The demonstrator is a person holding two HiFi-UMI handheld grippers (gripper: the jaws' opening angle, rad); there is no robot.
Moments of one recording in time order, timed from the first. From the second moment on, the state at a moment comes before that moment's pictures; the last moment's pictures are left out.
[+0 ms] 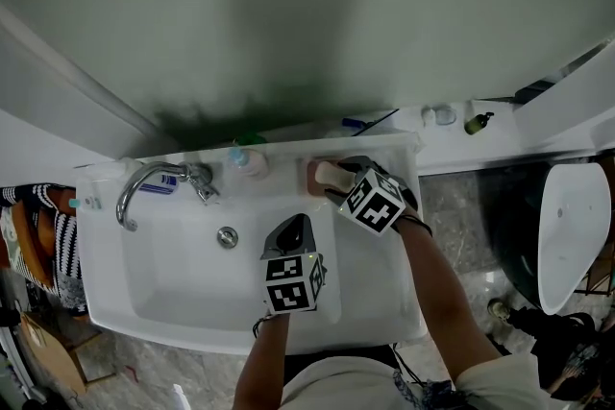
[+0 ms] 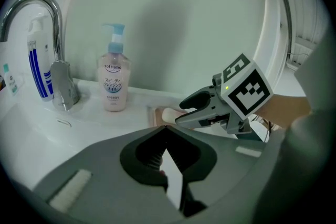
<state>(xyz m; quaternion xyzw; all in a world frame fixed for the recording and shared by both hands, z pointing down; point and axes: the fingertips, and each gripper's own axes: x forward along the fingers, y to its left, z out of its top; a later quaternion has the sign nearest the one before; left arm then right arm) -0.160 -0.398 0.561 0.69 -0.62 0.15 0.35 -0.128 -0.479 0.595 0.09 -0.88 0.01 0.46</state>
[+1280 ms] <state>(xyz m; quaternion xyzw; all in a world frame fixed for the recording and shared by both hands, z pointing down) -0.175 -0.394 0.571 0.67 -0.63 0.18 0.35 -0.128 -0.489 0.633 0.05 -0.86 0.05 0.50</state>
